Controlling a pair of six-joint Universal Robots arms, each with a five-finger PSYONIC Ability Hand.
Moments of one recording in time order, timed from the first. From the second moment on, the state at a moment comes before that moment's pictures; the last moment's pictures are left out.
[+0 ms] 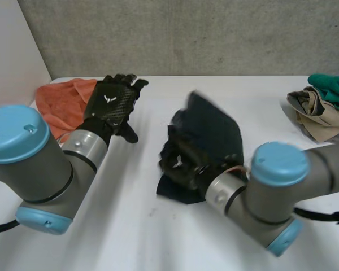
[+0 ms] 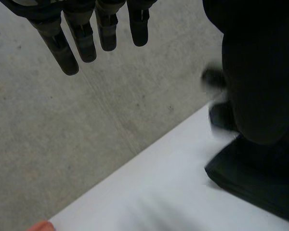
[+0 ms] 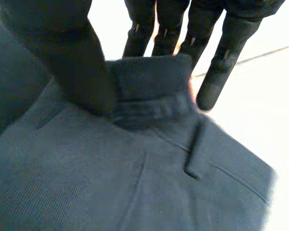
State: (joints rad) left arm 4.19 -1.89 -1.61 3.54 -1.55 3.37; right arm 2.19 -0.96 1.56 -0.42 1.12 2.08; left_hand 0.19 0.21 0.22 0.20 0.05; right_hand 0.99 0.99 1.00 1.00 0.83
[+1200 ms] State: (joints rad) left arm 4.03 -2.18 -1.19 3.10 -1.63 3.35; right arm 1.95 -1.04 1.44 -0.10 1.43 2.68; left_hand 0.18 0.19 0.21 0.20 0.05; right_hand 0.19 0.18 0.17 0.22 0.05
